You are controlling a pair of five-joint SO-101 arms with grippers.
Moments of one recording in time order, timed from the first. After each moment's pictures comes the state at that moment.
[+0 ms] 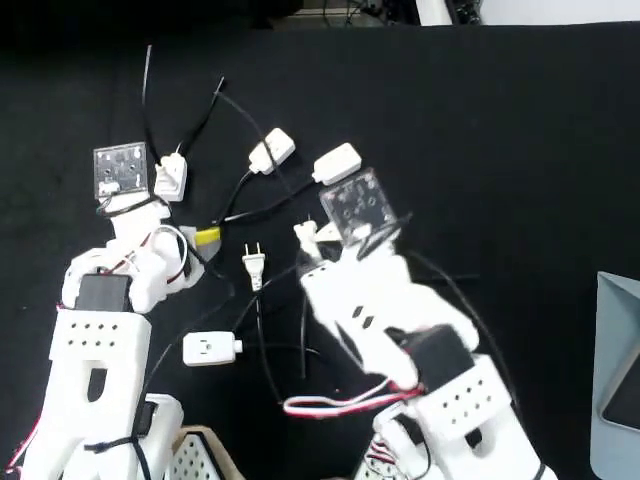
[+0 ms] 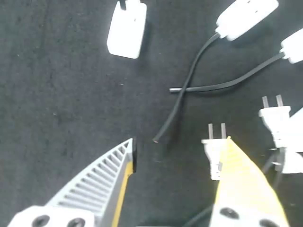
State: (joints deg) left arm -4.0 -50.6 55.2 55.4 9.2; right arm -29.6 -65.8 57.6 57.7 -2.6
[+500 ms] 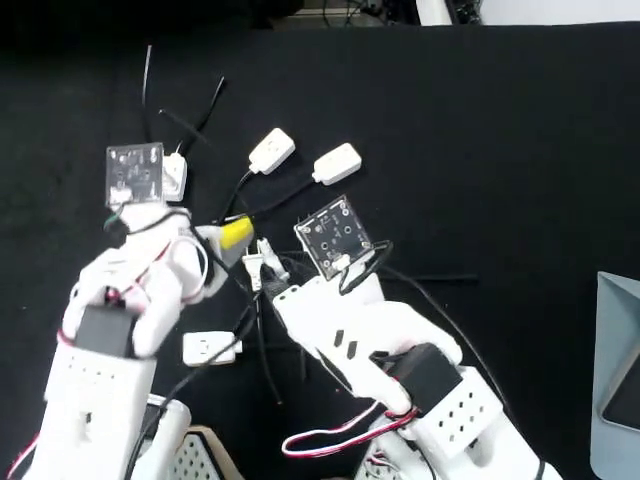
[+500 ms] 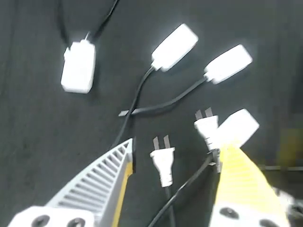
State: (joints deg) left arm 6.2 -62.4 51.7 58.6 12.9; right arm -39.7 -70.9 63.6 49.5 -5.2
